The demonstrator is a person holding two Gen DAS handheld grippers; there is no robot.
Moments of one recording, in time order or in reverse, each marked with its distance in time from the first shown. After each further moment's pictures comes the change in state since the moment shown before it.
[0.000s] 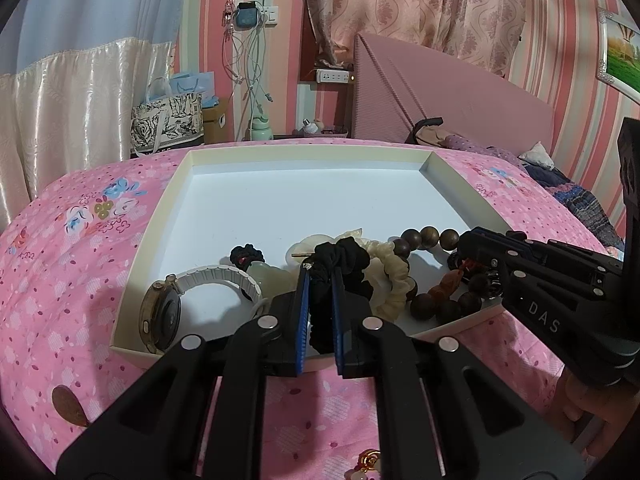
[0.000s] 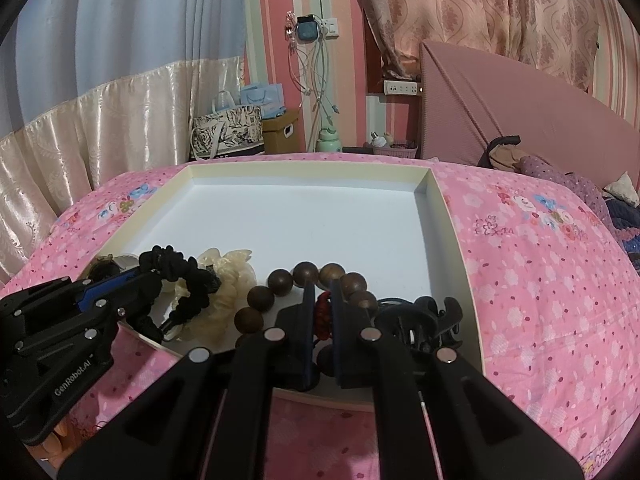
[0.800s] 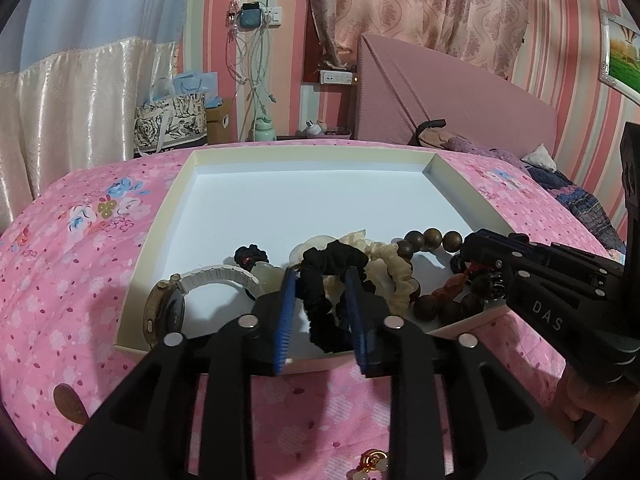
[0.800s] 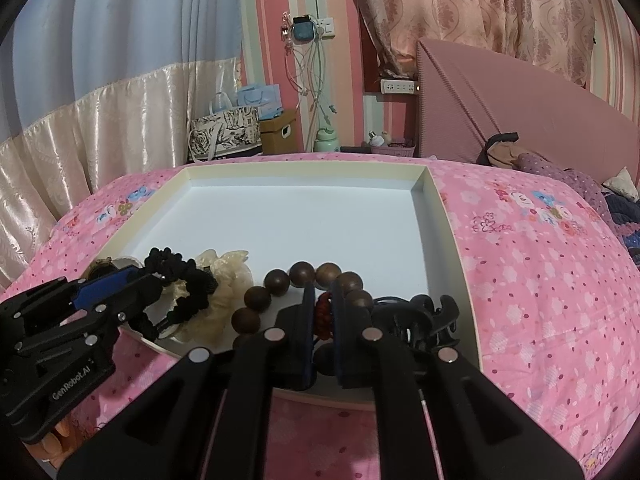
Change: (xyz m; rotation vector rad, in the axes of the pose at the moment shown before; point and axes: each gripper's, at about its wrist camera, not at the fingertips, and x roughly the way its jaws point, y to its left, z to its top) left arm 0.000 0.000 -0.001 -0.004 -0.006 0.013; right arm 0.000 -0.002 -0.002 0.009 -0.003 -0.003
